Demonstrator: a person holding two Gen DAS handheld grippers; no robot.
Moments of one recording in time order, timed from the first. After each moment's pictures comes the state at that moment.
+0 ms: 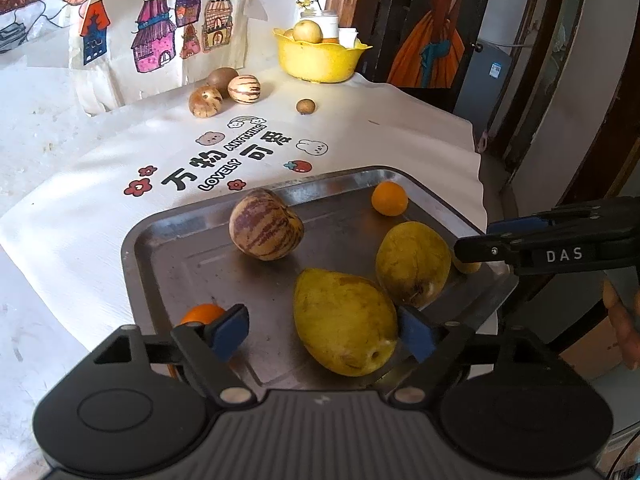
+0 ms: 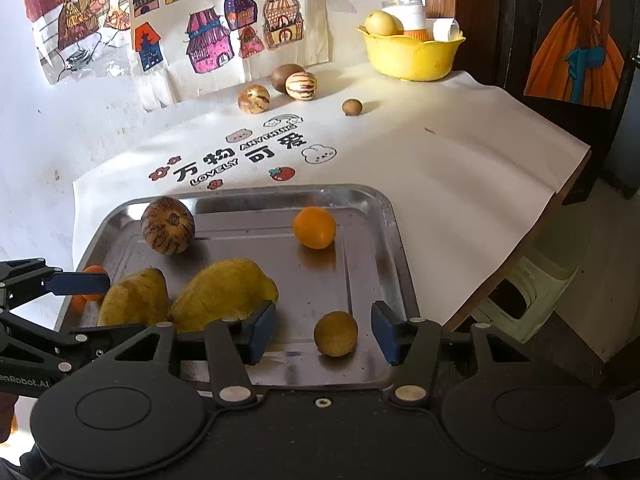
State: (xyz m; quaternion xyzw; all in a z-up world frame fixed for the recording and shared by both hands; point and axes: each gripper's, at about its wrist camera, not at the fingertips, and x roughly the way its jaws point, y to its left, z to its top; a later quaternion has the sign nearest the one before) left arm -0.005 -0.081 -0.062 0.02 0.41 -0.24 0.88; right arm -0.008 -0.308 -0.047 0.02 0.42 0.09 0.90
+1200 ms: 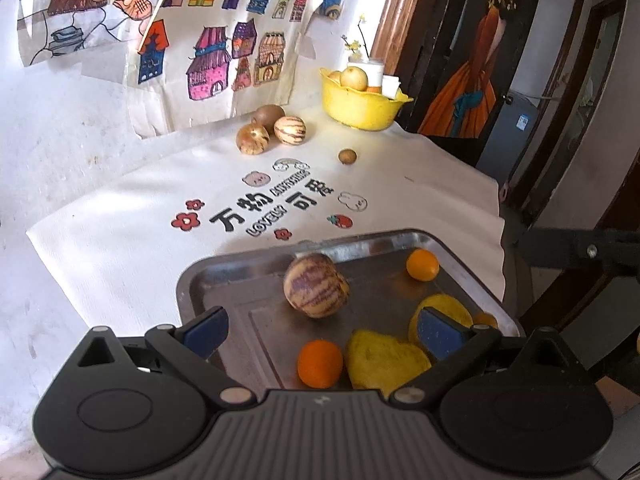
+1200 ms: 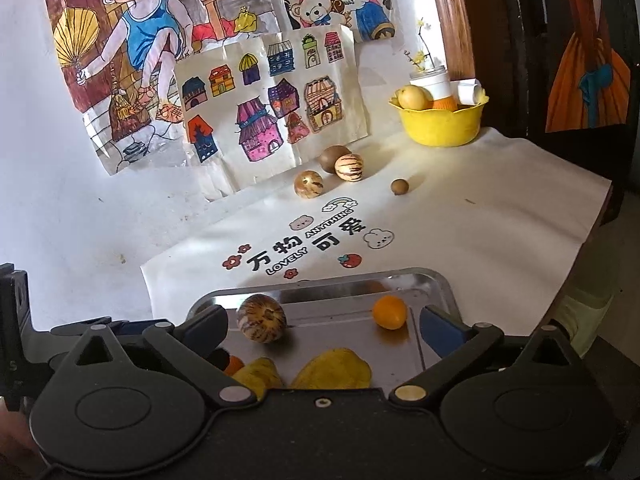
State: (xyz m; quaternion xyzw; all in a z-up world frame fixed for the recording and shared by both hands) left arm 0.013 -0.049 -0.033 -0.05 0.38 -0.19 0.90; right arm -0.020 -0.288 0.023 0.10 0.34 0.14 0.92
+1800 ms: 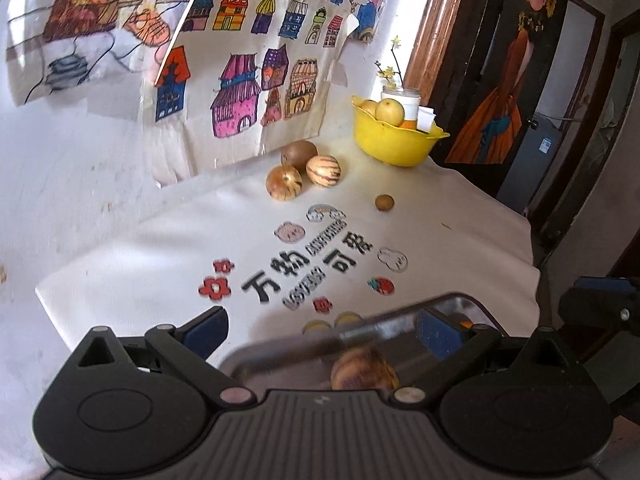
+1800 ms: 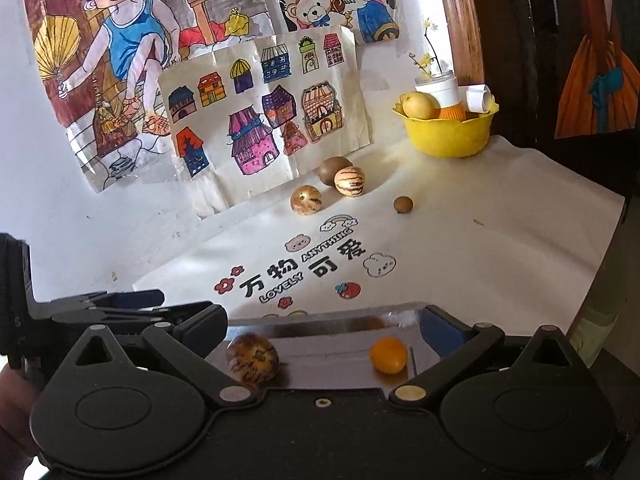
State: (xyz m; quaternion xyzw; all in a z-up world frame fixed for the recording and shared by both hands) left arm 0.084 -0.037 -0.017 -0.05 0.37 -0.16 0.91; right arm 0.032 -0.290 0.033 0.10 0.34 0.14 0.92
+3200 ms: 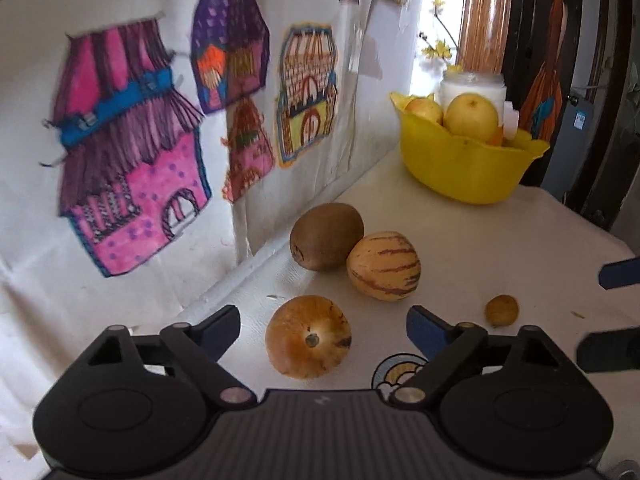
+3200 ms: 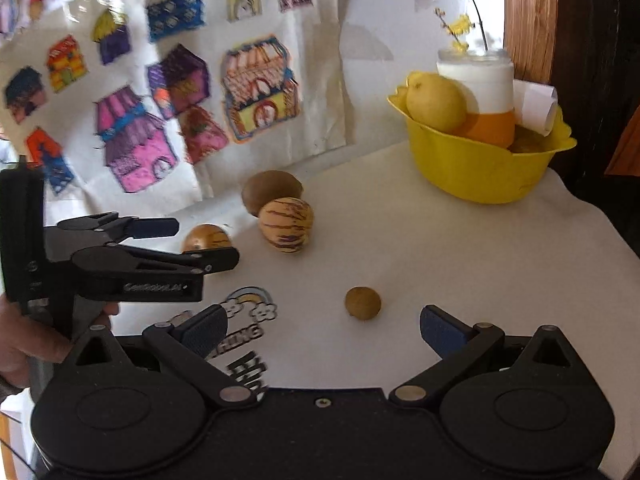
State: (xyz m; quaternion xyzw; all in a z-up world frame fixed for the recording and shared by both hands) left arm 0.341 -0.099 -0.087 0.03 0.36 -0.15 0.92; right arm 0.297 -0.305 -0.029 0.02 0.40 0.16 0.90
